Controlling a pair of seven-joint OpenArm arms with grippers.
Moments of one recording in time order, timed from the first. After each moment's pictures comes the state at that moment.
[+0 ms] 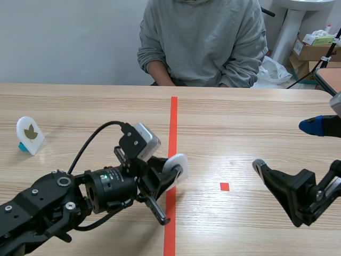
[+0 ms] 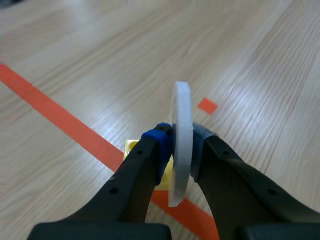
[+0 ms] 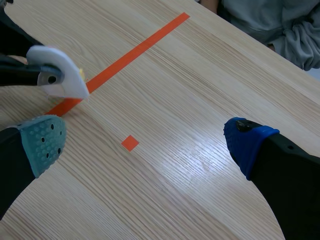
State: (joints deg) left arm -0.3 -16.2 29.1 72.5 -4.0 -28.0 -12.3; right arm -38.0 30.5 12.4 113.9 12.8 29.8 -1.2
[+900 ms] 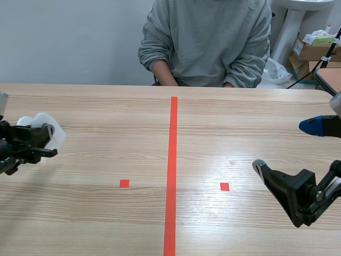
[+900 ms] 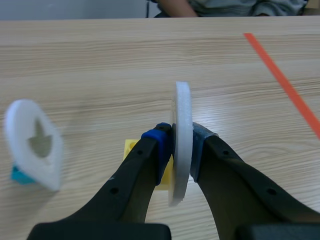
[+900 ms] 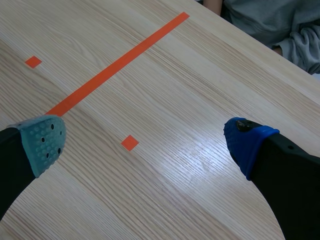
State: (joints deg) left arm 7.9 -21.7 -7.9 75.5 -19.8 -24.2 -2.2; right arm -38.0 30.5 12.4 113.9 12.8 29.8 -1.2
